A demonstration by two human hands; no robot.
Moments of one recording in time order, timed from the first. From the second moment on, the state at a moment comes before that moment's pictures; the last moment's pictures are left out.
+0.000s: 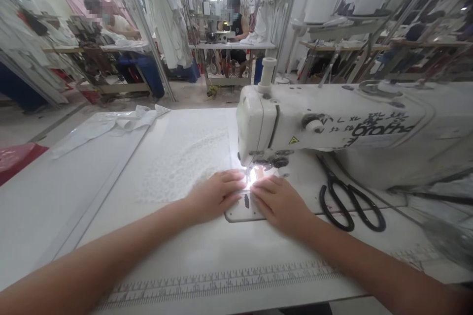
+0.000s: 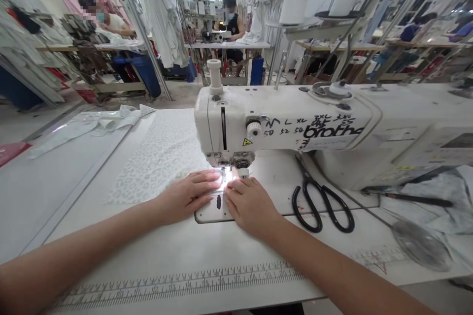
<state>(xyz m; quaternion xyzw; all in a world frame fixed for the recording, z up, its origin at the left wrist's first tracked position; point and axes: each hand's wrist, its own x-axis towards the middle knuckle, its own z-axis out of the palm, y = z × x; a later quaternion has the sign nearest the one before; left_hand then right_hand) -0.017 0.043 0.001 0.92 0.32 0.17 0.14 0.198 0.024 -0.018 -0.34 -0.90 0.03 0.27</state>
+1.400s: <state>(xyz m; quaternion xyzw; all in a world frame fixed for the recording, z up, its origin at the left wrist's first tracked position) -0.021 0.057 0.001 0.93 0.31 0.16 0.12 0.196 0.022 -0.016 -0.41 -0.89 0.02 0.21</state>
